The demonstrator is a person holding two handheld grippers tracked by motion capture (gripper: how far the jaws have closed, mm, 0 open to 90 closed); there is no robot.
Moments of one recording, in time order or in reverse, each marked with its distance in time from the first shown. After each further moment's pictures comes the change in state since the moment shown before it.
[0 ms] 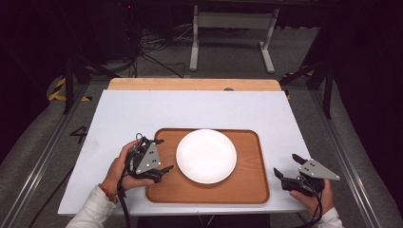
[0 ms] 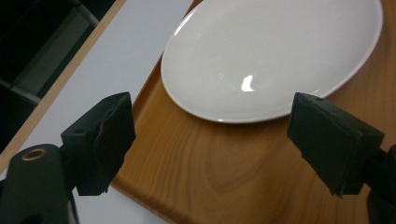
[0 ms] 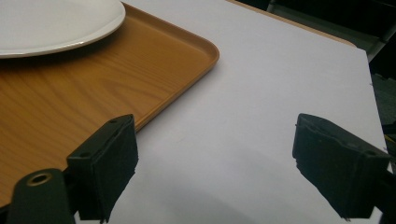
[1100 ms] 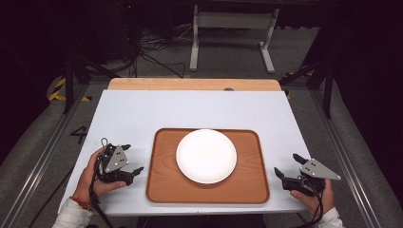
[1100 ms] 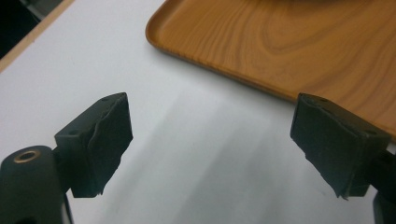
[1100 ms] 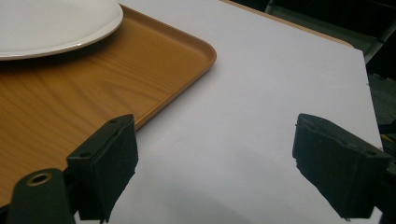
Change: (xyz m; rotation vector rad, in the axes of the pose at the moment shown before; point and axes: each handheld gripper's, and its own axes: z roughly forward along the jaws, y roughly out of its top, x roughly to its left) left arm 0.015 -0.084 -0.033 0.119 0.070 -0.204; right arm -0.002 0.000 -0.001 -0.005 -0.002 0.006
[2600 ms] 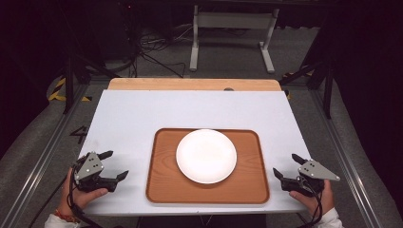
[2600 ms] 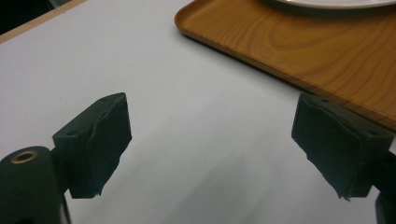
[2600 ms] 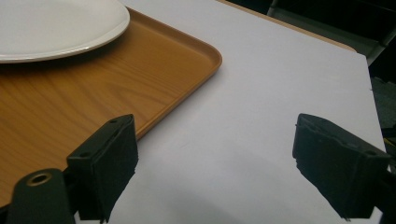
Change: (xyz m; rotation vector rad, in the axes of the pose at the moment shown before) left arm 0.005 -0.038 -0.036 -0.138 0.000 -0.204; right arm 0.005 0.003 -0.001 -0.002 0.005 -0.013
